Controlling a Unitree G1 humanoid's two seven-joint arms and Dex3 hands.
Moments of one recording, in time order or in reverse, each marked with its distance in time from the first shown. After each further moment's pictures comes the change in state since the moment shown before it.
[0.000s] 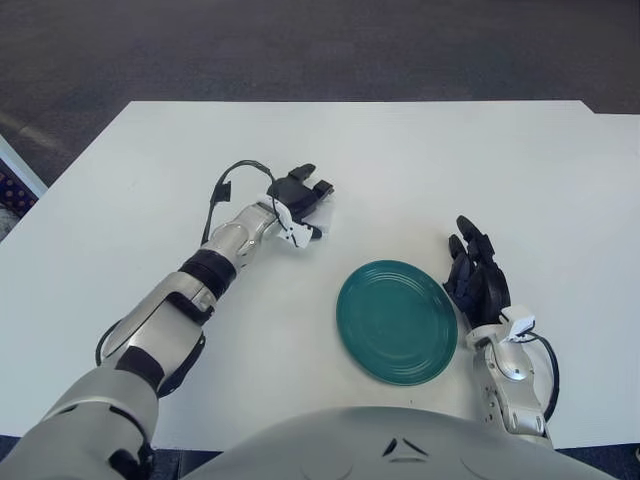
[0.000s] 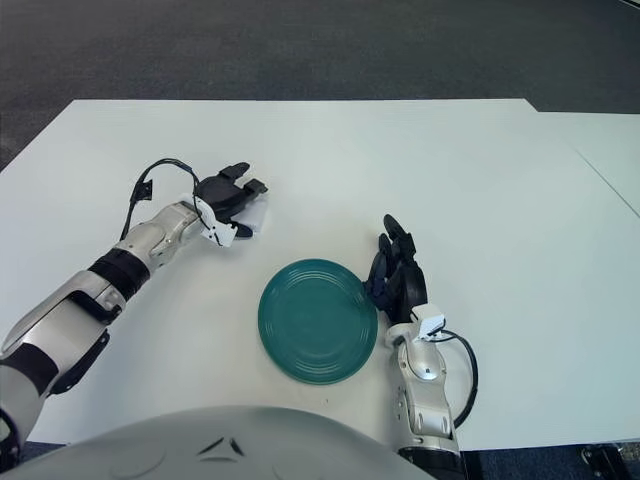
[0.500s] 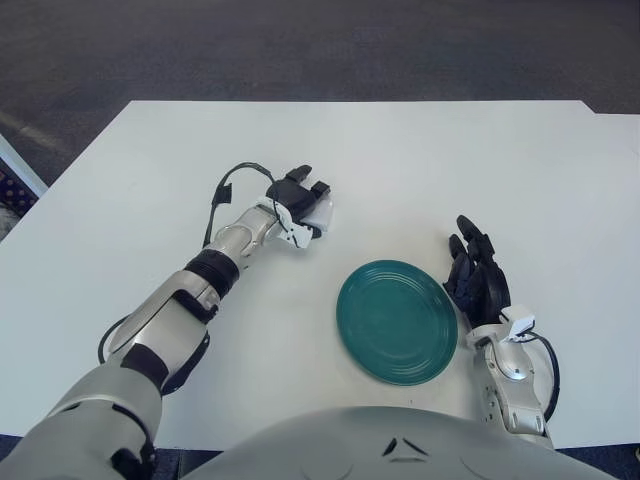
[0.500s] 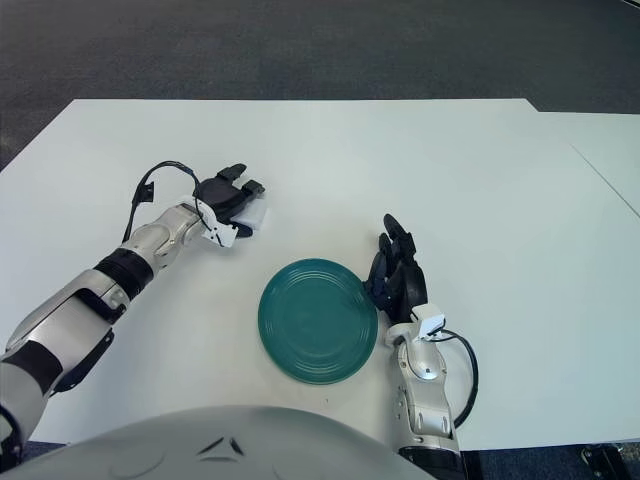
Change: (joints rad) left arm -0.009 -0.021 -0.017 0.054 0.000 0.044 0.045; right arm -0.001 -0.005 0.000 0.006 -0.001 -0.008 0.003
